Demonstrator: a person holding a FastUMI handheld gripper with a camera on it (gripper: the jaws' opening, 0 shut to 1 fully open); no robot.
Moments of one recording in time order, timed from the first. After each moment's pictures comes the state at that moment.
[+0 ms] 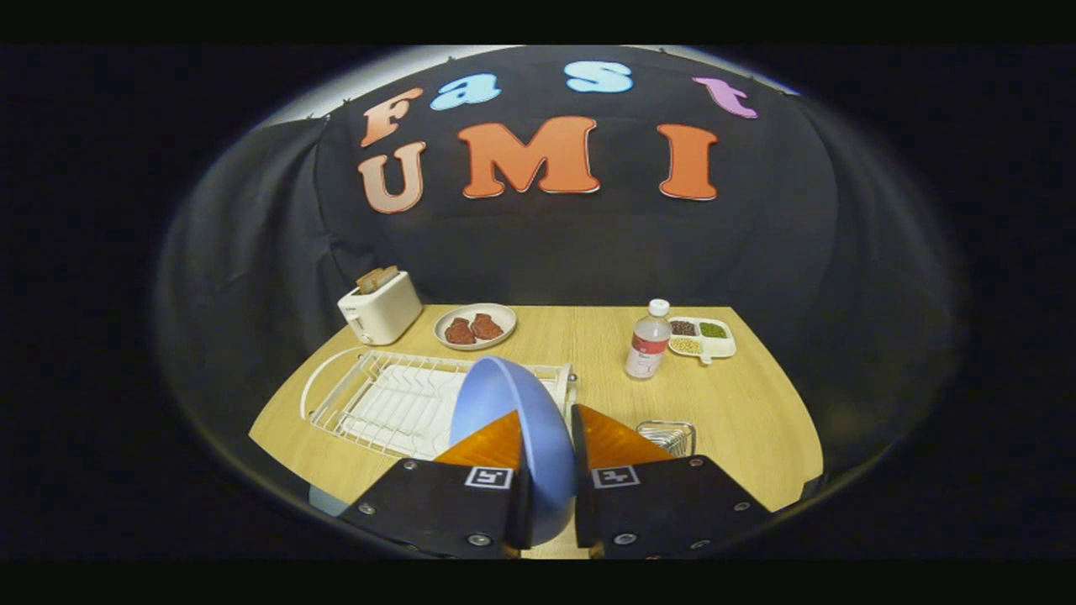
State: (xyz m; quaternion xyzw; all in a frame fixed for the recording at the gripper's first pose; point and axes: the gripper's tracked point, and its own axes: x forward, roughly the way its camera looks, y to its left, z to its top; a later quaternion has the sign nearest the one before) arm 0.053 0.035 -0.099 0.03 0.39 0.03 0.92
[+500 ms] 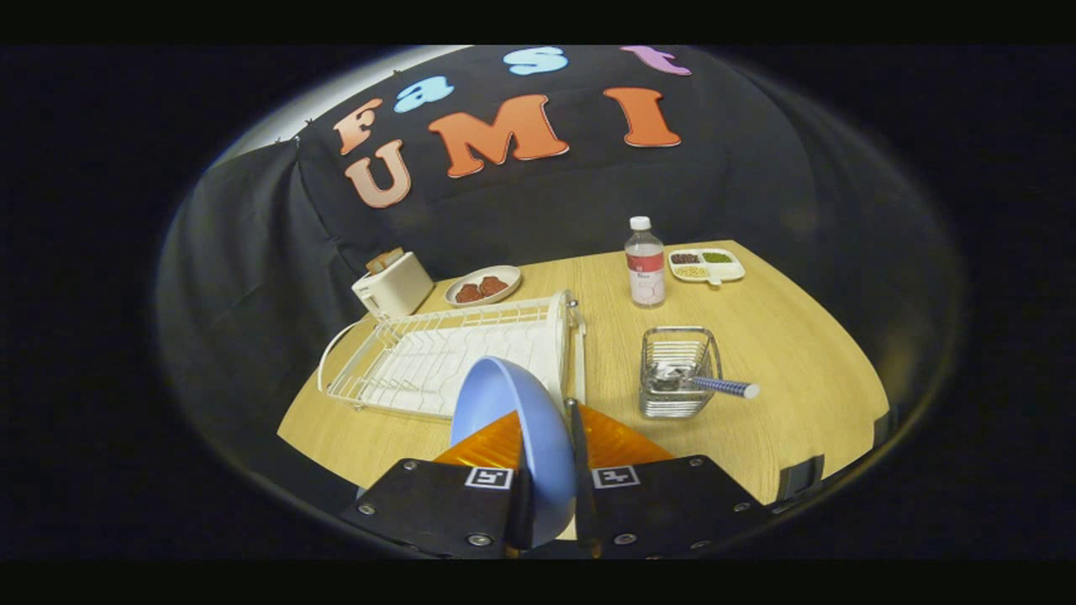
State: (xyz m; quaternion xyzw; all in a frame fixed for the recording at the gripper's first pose) arm -0.043 0.030 -0.169 0.12 0.43 0.04 0.89
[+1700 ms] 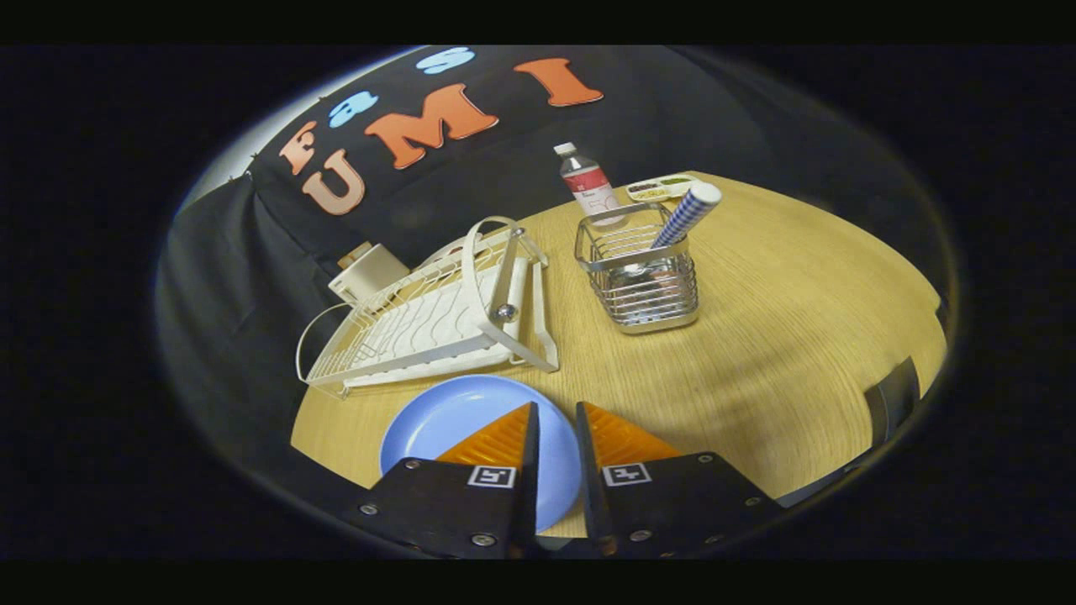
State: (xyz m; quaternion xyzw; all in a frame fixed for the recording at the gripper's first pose) arm -0.092 0.019 -0.262 0.22 0.45 0.01 0.87
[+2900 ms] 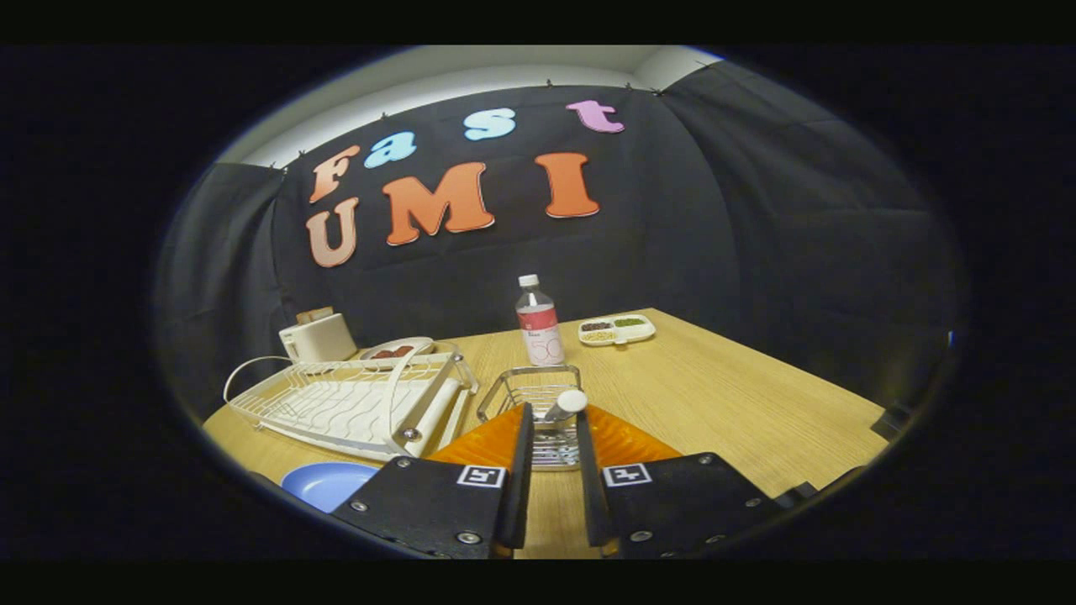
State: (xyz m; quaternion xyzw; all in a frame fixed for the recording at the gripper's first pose) arm 0.000 -0.084 -0.216 0.08 0.22 -0.08 0.97
